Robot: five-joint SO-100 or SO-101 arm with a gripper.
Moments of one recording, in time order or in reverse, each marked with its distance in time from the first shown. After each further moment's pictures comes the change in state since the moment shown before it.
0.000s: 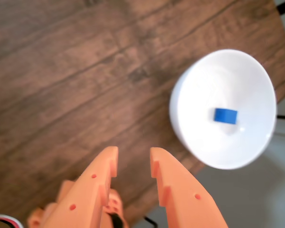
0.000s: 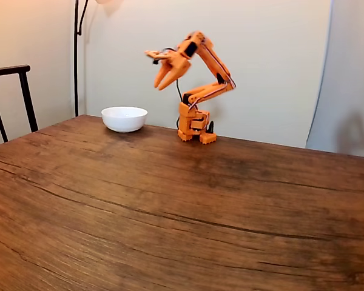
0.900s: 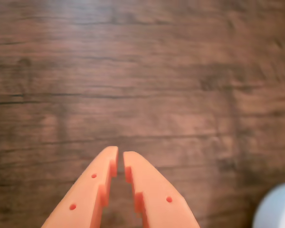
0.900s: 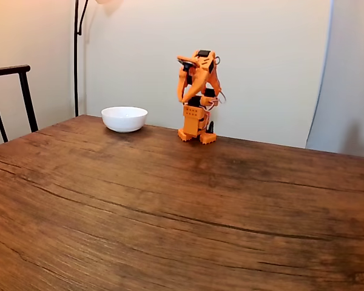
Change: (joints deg) arm -40.9 24.5 24.1 -12.9 -12.9
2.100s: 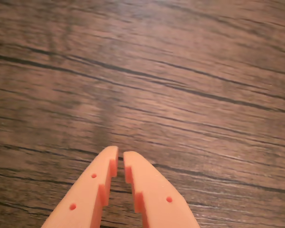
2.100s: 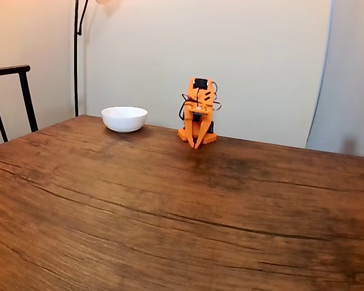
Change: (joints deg) arm -16.8 -0.4 34.2 -23.8 -5.8
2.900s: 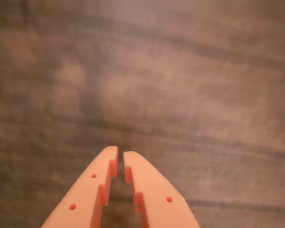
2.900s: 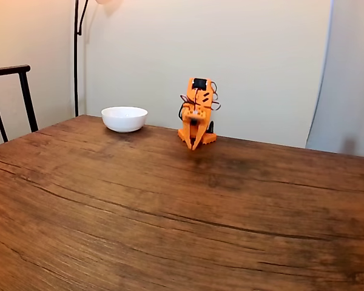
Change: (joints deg) arm 1.8 0.0 0.0 9.1 -0.1
